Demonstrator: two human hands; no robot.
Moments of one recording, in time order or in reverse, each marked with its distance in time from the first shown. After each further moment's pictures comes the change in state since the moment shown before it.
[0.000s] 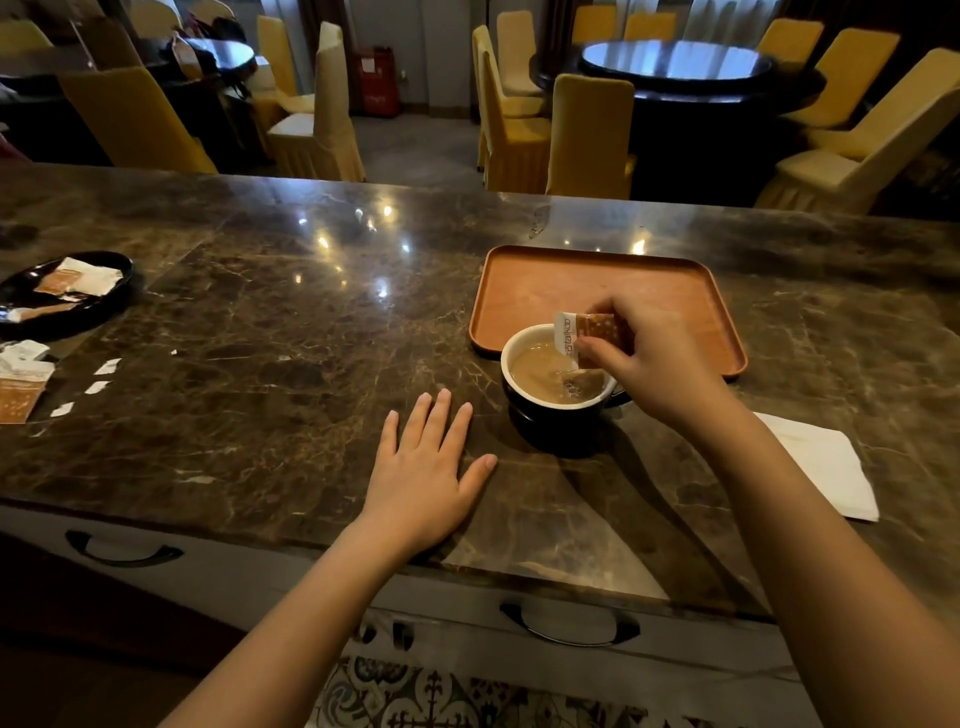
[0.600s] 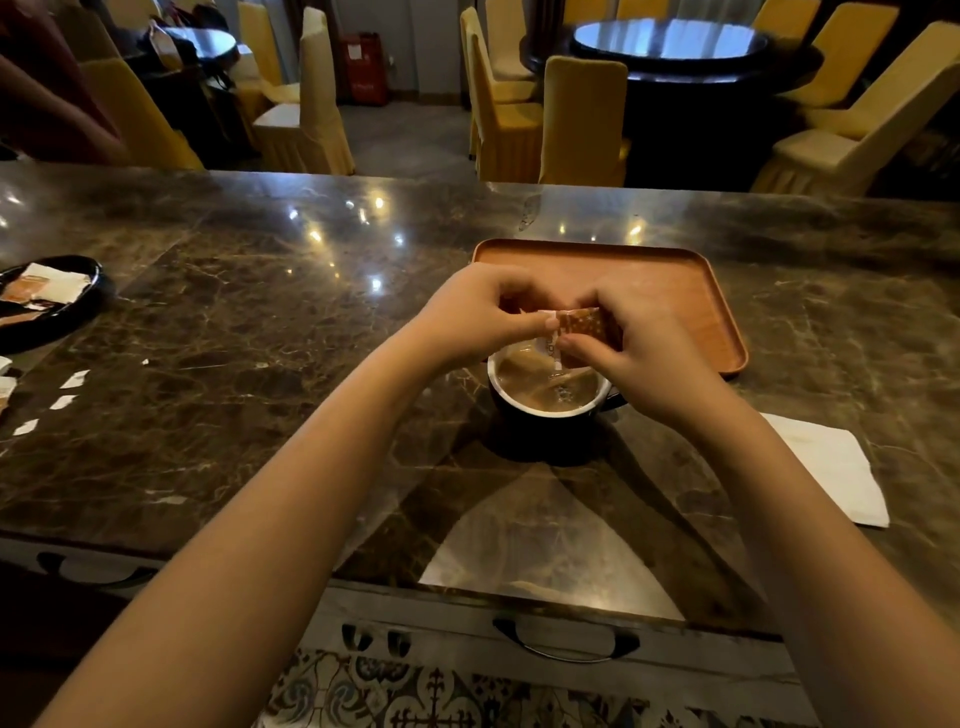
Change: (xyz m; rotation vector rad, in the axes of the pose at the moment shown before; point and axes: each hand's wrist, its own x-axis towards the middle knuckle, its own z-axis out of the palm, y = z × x) left_hand 0.092 0.058 -0.128 -0.695 -0.058 0.270; right_hand 0.010 0.007 0.000 0.060 -0.045 -0.075
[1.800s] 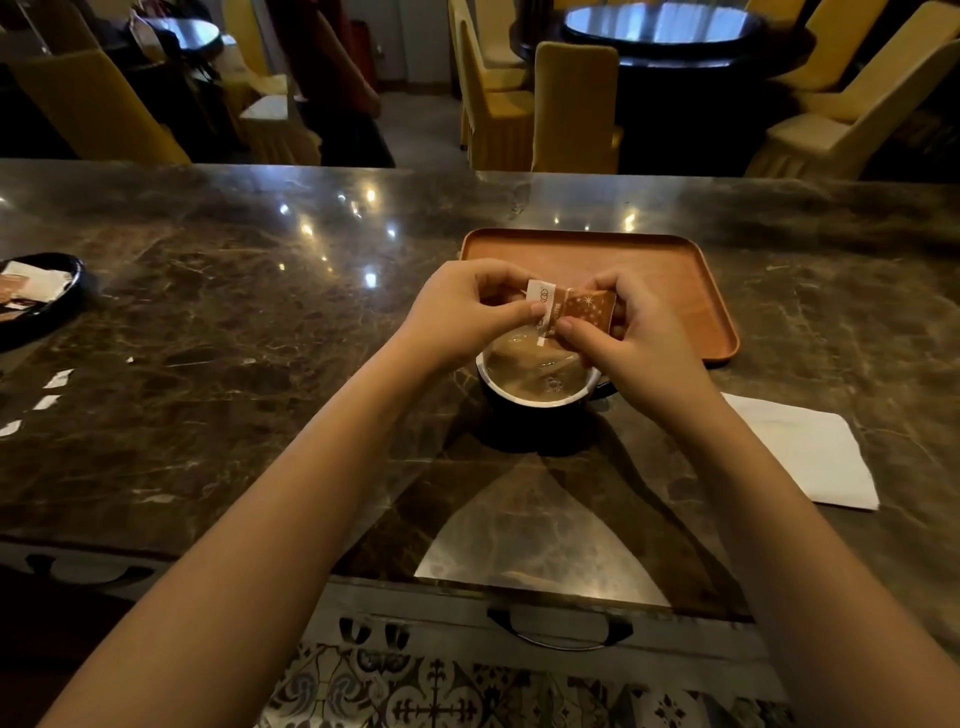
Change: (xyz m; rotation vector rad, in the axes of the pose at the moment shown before) left_hand -0.006 -0.006 0.012 -0.178 0.178 -0.034; right_hand -0.011 -0.004 0.003 0.246 0.150 0.152
